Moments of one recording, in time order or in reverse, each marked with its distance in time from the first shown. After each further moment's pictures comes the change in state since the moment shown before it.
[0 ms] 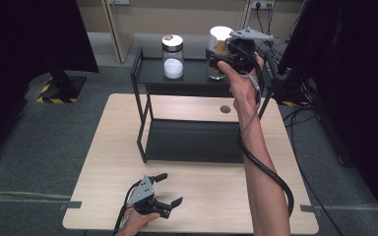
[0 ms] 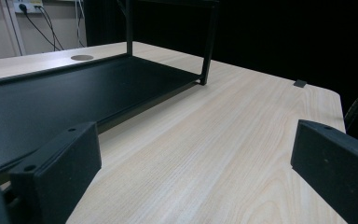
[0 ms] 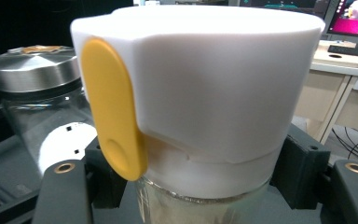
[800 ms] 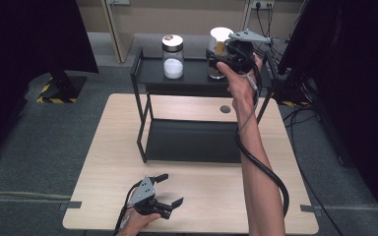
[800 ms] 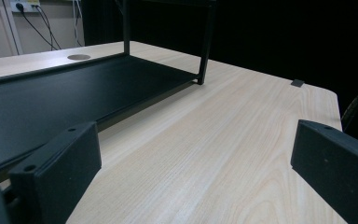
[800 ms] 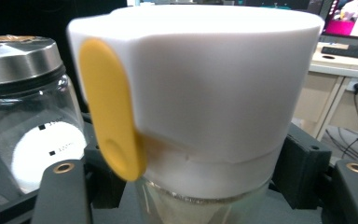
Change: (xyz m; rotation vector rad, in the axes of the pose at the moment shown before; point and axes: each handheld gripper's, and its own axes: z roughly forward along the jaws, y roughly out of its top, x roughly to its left) left arm -0.001 0.000 0.002 0.005 -0.008 0.004; right arm -0.003 -0.009 0.010 -0.013 -0.012 0.009
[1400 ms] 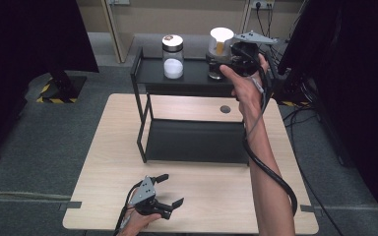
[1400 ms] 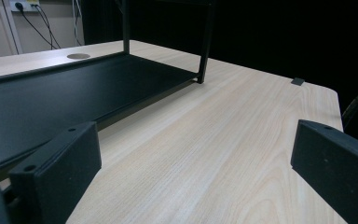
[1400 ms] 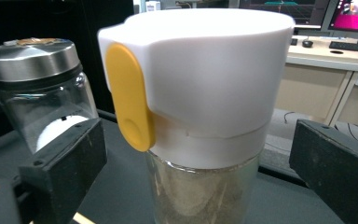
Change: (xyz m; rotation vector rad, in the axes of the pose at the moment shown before) left arm 0.000 0.000 0.001 0.003 0.000 -0.001; right arm -0.004 0.001 -0.017 0.009 0.024 0.007
